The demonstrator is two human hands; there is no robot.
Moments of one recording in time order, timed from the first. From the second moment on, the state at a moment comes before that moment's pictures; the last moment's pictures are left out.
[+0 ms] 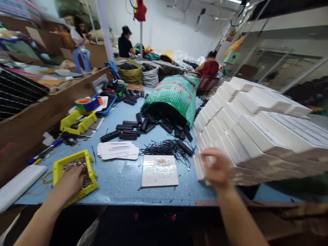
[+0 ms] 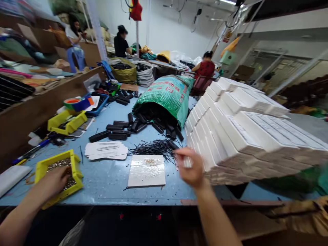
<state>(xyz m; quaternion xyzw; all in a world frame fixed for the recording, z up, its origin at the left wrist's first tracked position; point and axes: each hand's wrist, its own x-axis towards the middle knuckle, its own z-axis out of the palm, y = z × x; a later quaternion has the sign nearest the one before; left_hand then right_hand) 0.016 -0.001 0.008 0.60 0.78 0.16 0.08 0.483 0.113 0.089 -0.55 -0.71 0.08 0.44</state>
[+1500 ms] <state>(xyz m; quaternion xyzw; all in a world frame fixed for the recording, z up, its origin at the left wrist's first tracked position) 0.254 -0.006 -0.009 0.34 0.50 0.68 0.42 0.343 0.069 0.024 -0.32 -0.01 0.66 0.68</state>
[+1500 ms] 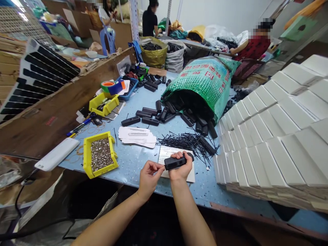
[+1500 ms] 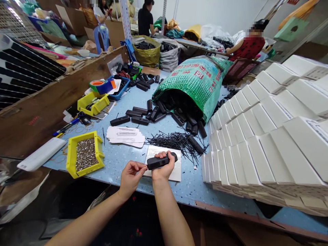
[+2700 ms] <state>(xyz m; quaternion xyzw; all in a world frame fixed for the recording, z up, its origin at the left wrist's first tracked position) 0.081 0.121 0.047 0.71 0.67 -0.01 0.22 0.428 0.088 -0.027 -0.60 -0.56 0.22 0.53</state>
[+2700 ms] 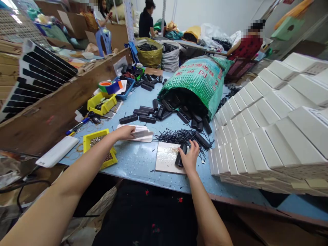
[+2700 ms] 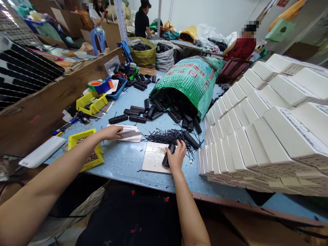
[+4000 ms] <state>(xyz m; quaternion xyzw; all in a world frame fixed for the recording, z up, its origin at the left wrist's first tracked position) 0.203 -0.007 0.019 0.51 0.53 0.35 0.57 0.390 0.020 0.017 -0.29 -0.79 0.43 0.33</state>
